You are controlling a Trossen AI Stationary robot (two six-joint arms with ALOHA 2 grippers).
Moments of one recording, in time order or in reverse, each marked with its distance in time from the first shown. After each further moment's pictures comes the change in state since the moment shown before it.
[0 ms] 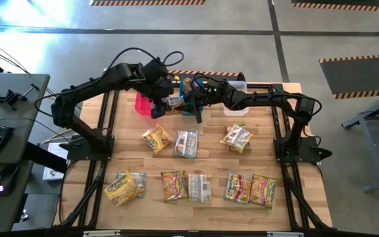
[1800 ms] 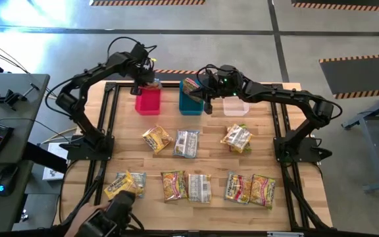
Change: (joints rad) left arm 0.579 0.153 -0.305 0.280 -0.174 0.945; right arm -0.075 -0.214 -0.001 -0.447 0.229 -0.207
